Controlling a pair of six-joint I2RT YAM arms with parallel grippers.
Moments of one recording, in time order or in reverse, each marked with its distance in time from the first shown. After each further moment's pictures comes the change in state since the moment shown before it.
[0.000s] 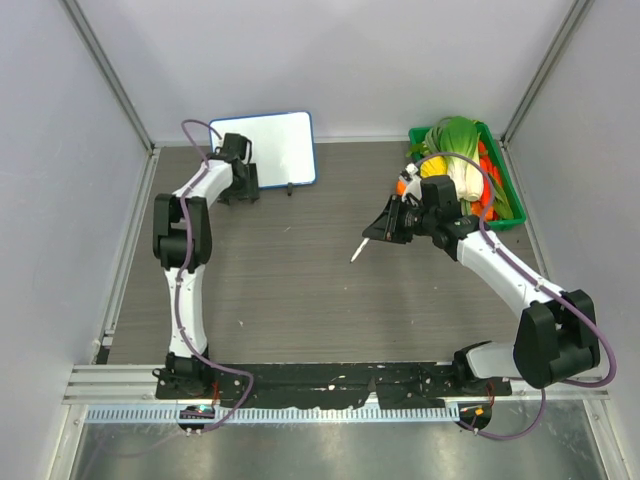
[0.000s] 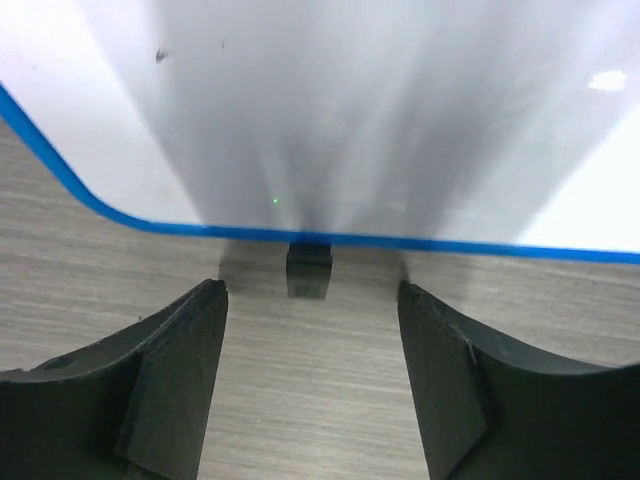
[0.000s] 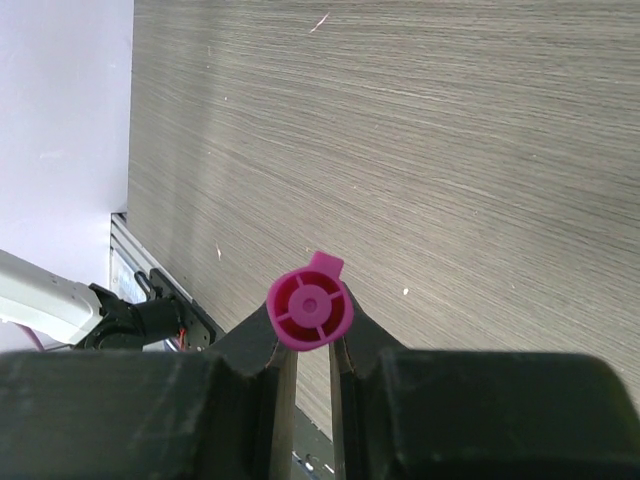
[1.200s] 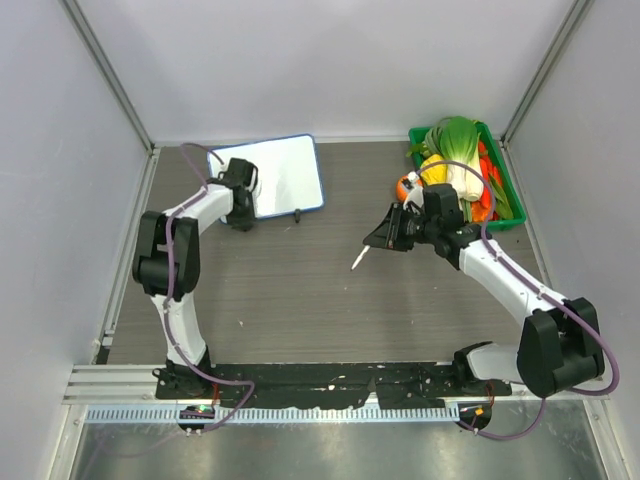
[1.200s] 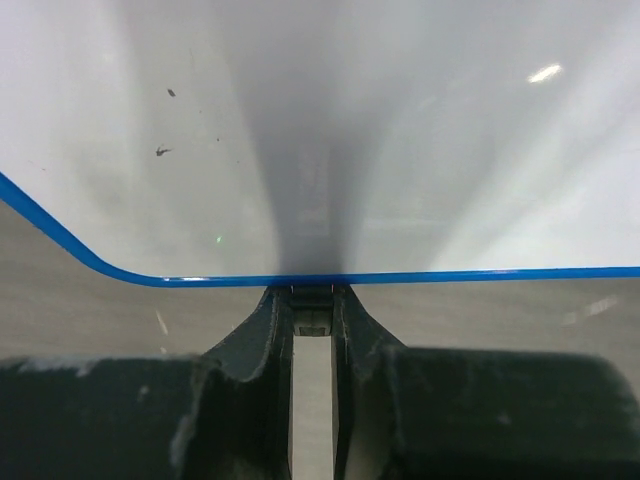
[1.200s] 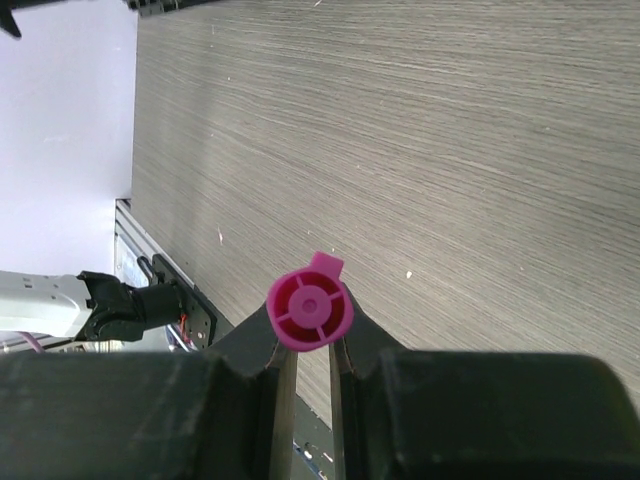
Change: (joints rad) left arm -0.066 -0.262 -0.385 0.085 -0.008 -0.079; right arm -0.005 -0.037 -0.077 0.037 -0.031 0.006
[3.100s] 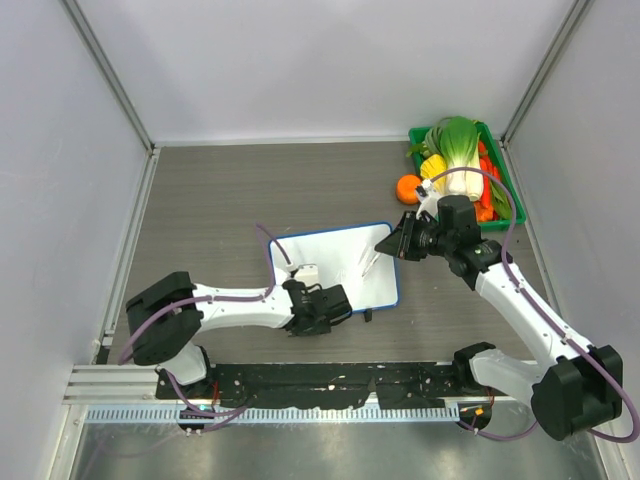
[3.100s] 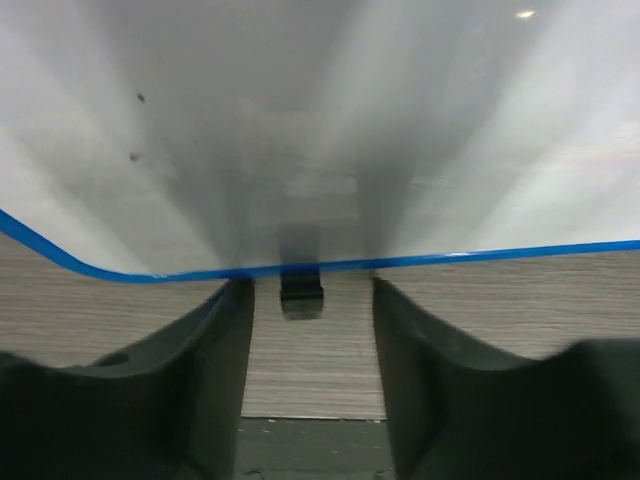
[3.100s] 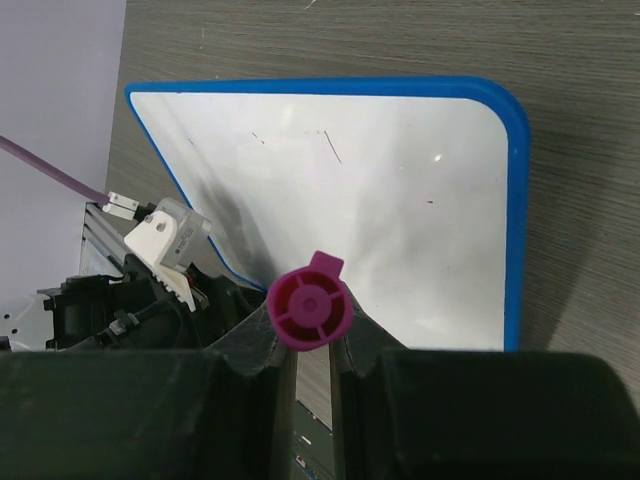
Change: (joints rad) left arm -1.000 -0.399 -0.515 -0.150 -0.213 -0.954; right arm 0.000 -0.229 -0.065 -0.105 0.083 -0.051
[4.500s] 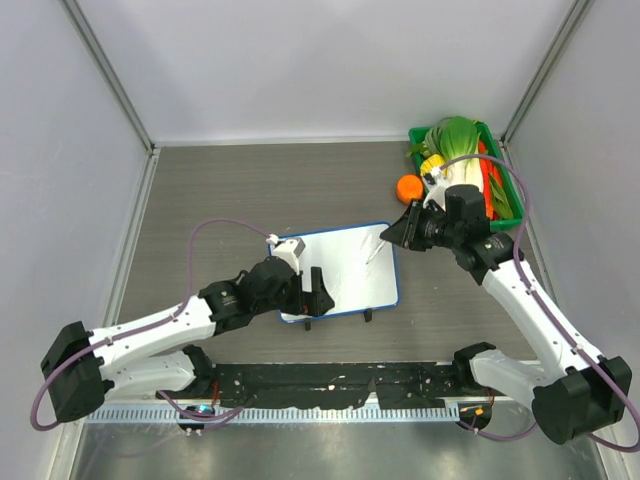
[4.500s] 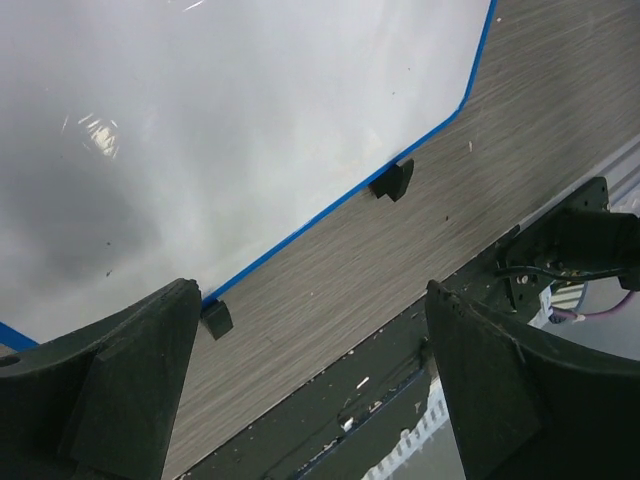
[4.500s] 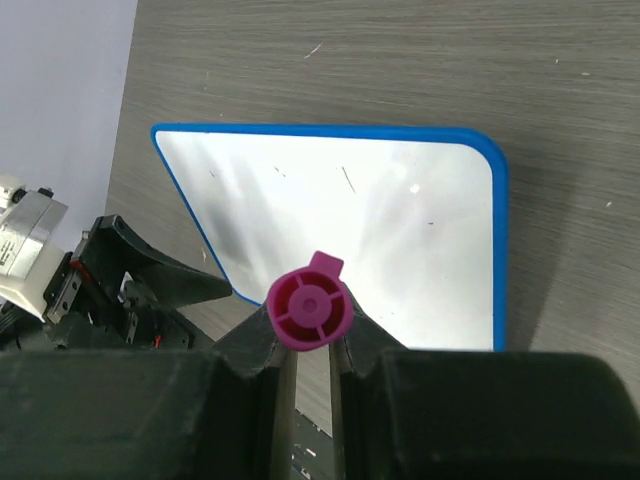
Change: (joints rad) left arm 0.223 -0.537 -0.262 0.472 0.328 0.505; right arm 0.000 -0.020 0.126 -0.080 0.072 -0.010
